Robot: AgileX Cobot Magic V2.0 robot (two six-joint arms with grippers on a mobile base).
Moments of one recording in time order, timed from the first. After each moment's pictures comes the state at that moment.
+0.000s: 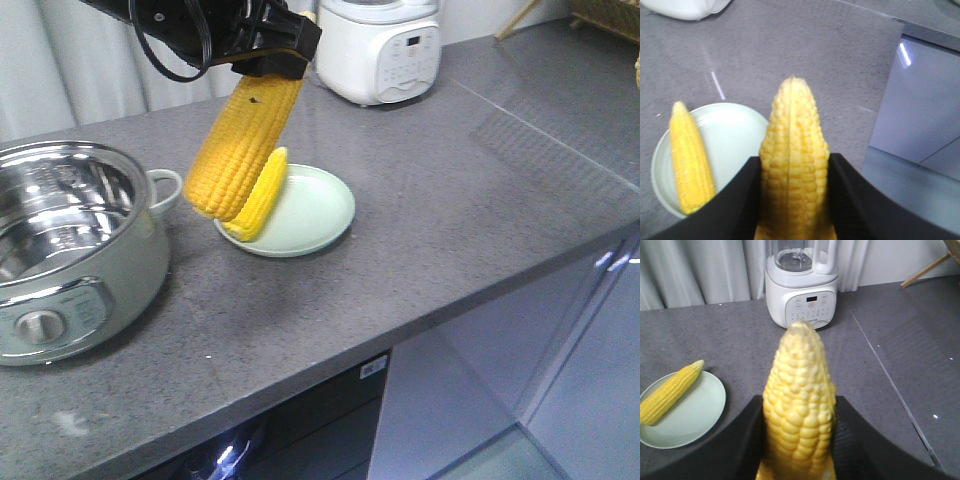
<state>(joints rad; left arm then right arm) -0.54 1.74 -2.09 -0.18 1.12 0.08 -0.19 1.56 -2.21 0.40 1.29 -0.29</state>
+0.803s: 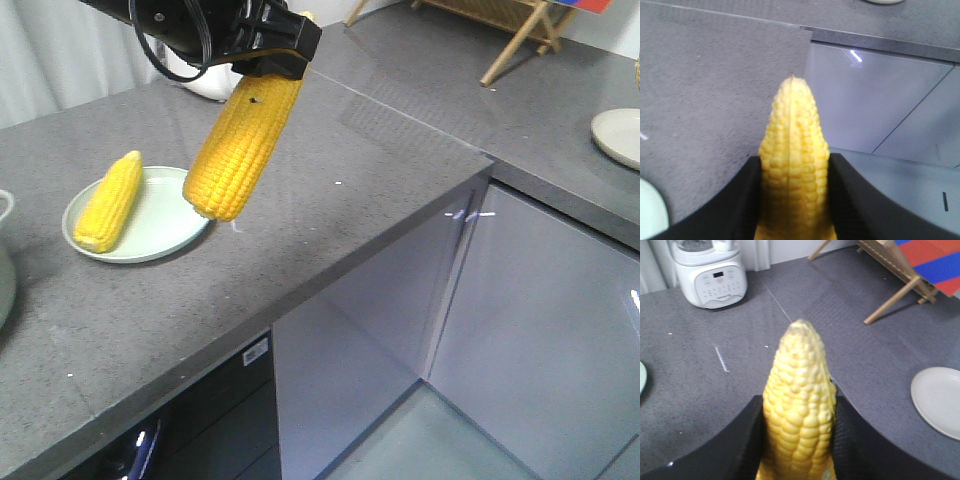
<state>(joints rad) -0.54 1.74 -2.09 -0.18 1.12 0.08 -0.19 1.56 -2.21 0.40 1.29 -0.29</state>
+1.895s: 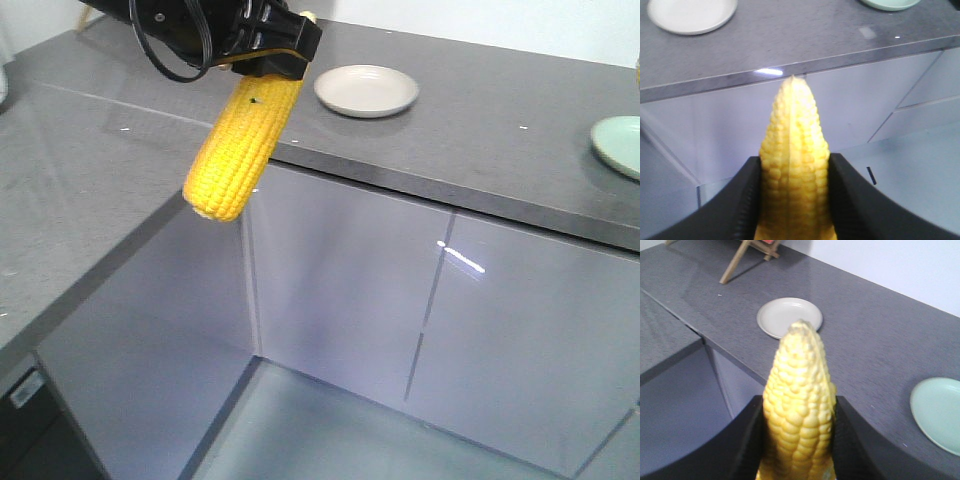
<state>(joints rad) -0.54 1.74 -2.09 -0.18 1.12 0.08 -0.19 1.56 -2.21 0.40 1.29 -0.29</state>
